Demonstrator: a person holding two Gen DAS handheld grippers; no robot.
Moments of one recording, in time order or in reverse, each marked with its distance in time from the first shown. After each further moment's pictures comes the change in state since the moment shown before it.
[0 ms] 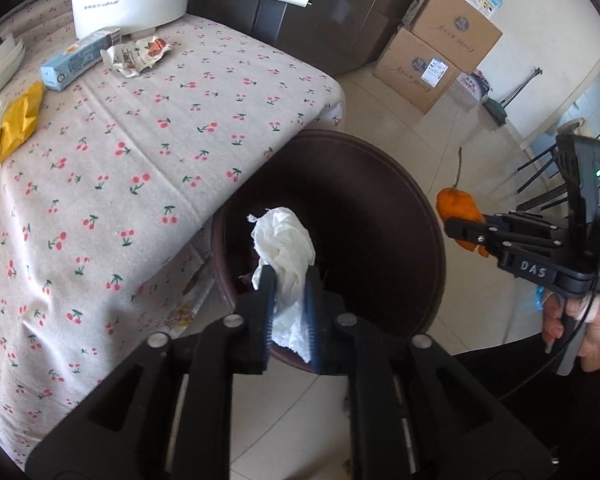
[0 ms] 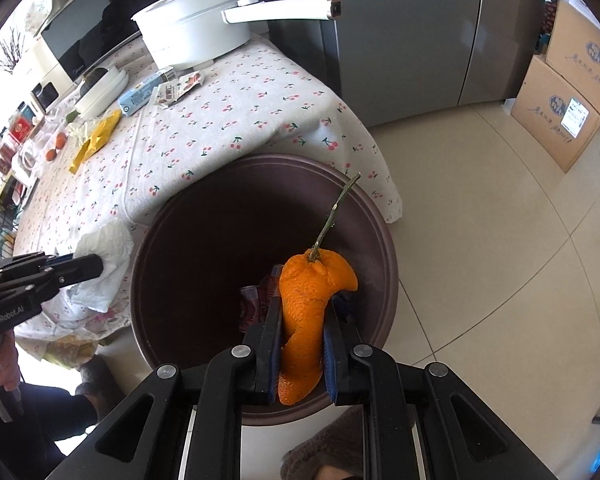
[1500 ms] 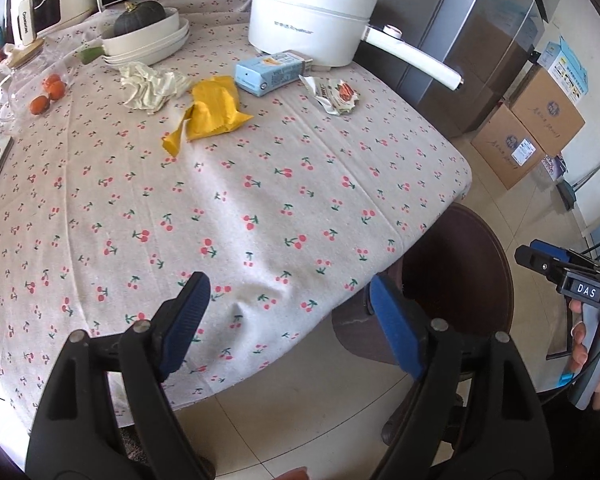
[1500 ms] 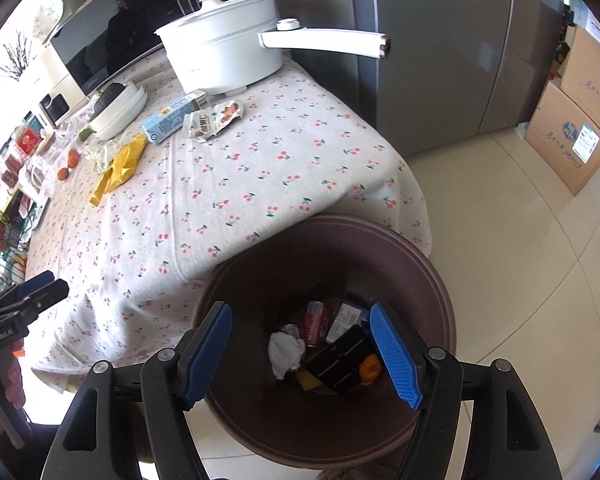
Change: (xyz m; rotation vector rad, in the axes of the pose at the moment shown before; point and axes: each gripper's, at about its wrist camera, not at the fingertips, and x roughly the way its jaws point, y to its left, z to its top) left arm -0.081 0.128 -0.020 -0.292 -0.116 0.214; right arm -0.002 0.070 0.055 -0.018 -0.041 0.012
